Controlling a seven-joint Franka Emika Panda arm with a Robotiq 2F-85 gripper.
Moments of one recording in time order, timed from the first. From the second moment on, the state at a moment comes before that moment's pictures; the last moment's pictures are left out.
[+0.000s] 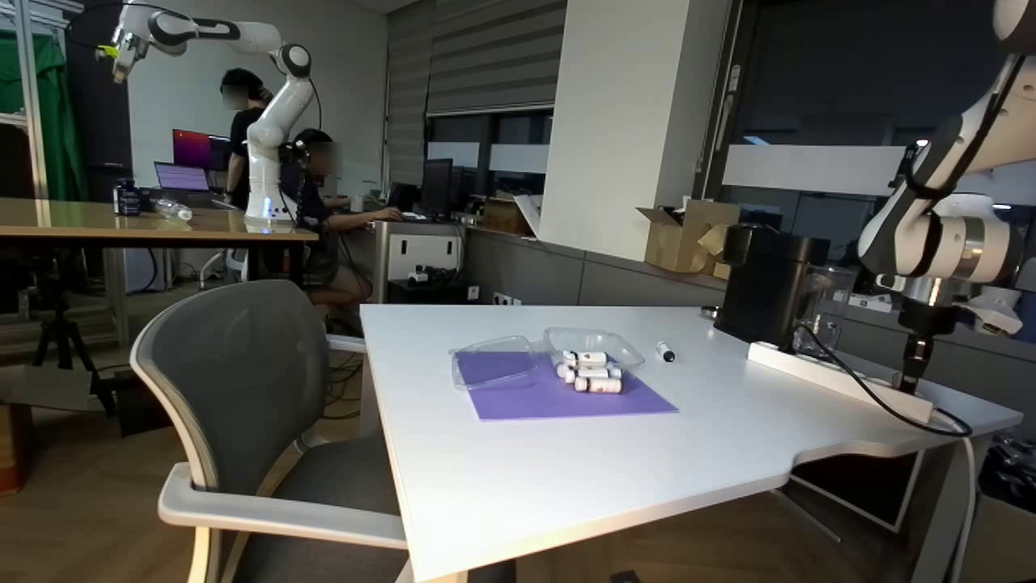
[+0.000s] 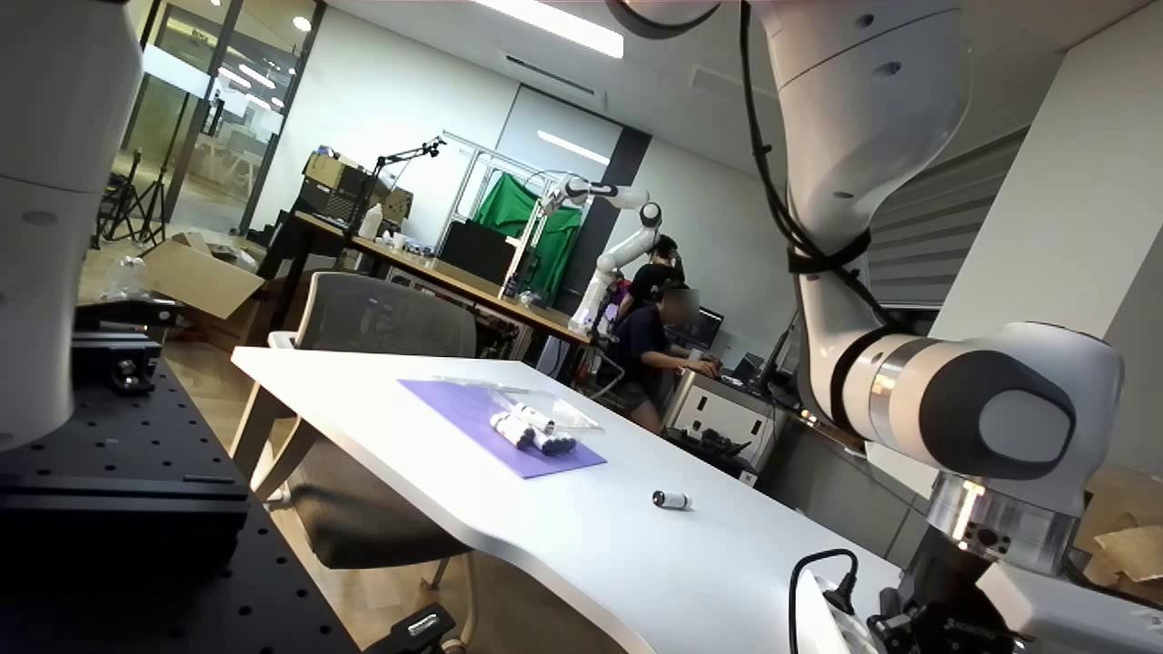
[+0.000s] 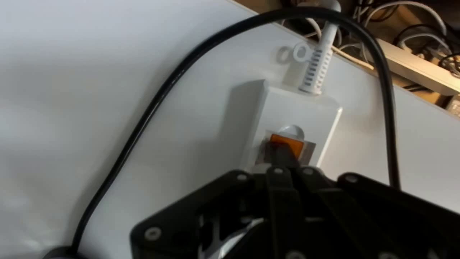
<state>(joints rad) -0.68 0.93 -0.12 -1.49 0.07 2.54 -1.40</state>
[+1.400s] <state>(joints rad) -0.71 0.82 -0.09 -1.85 -0.14 3.07 -1.42</state>
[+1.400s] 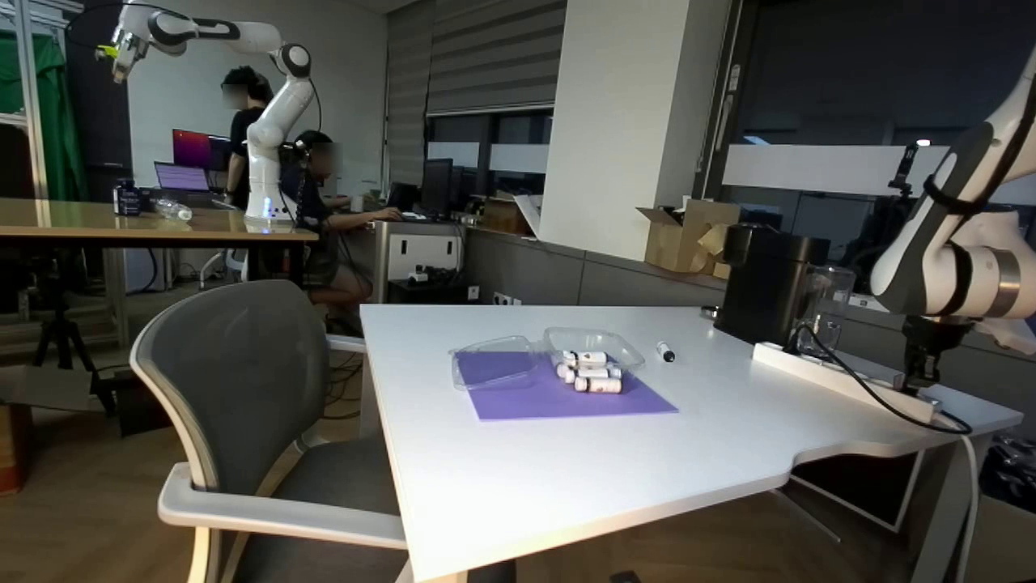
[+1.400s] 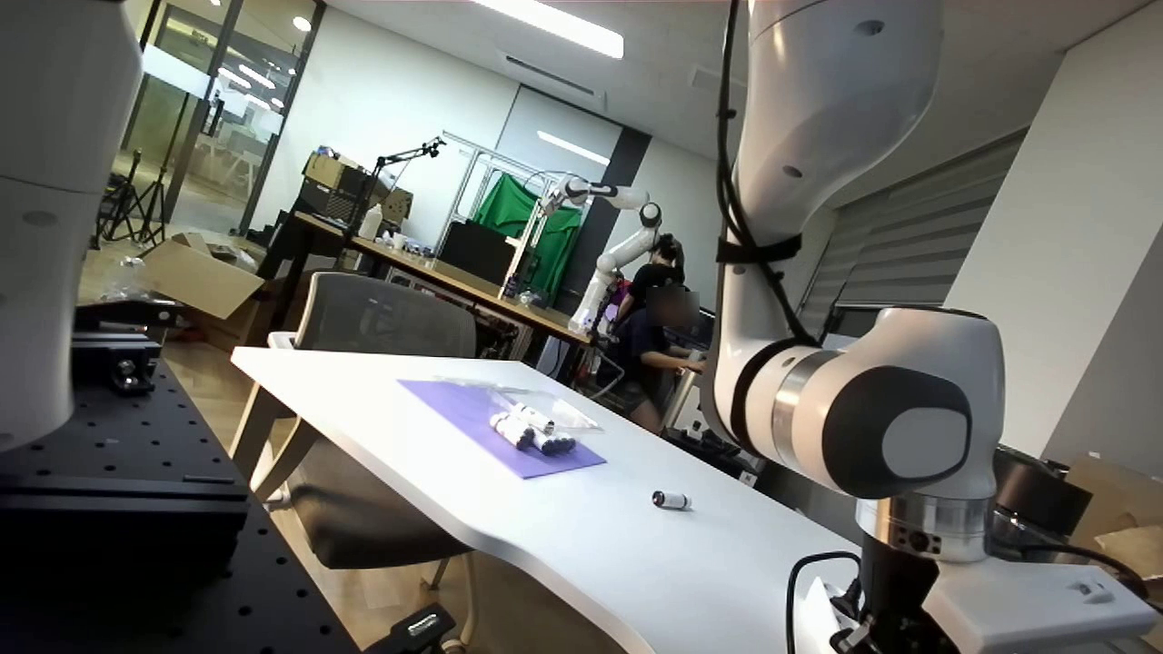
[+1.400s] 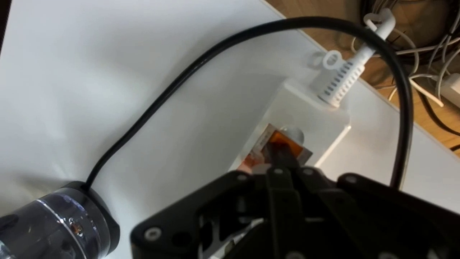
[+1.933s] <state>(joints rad) -0.90 0.67 0.16 -1.93 -0.10 2.93 -1.42</state>
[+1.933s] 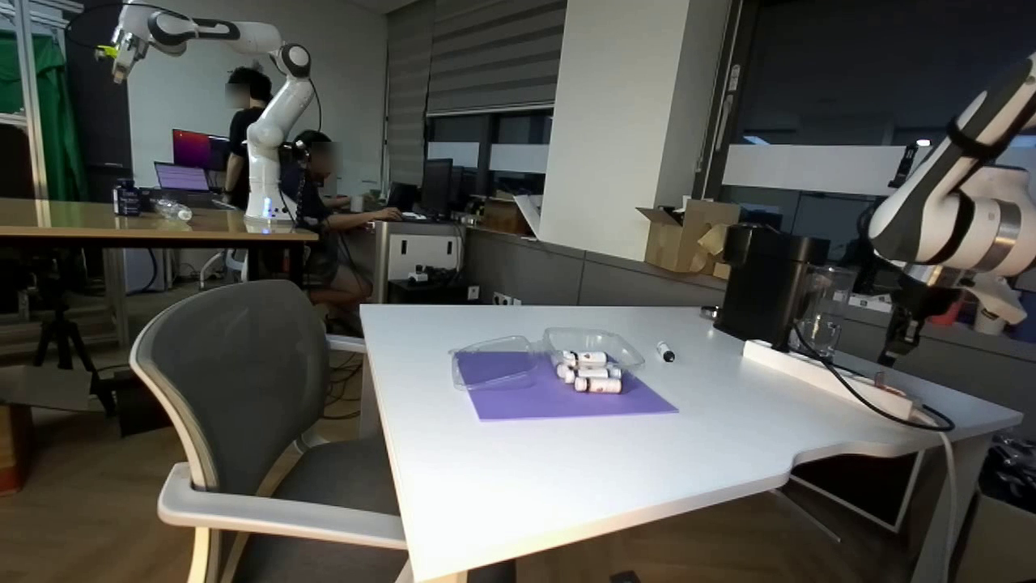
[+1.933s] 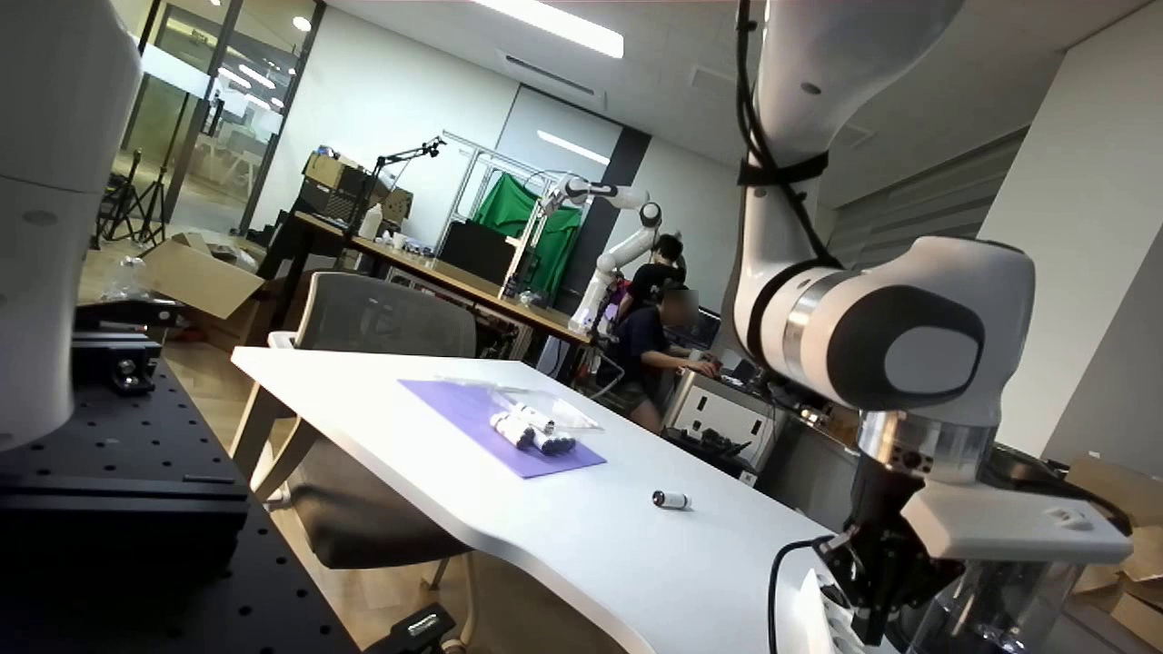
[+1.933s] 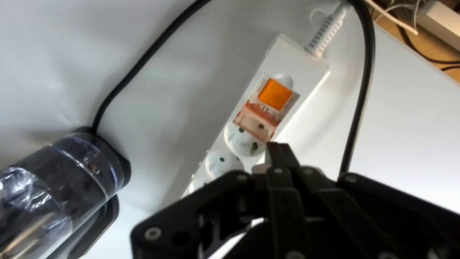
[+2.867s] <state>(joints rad) -0.89 0.19 0.05 -2.00 0.22 2.32 -1.74</state>
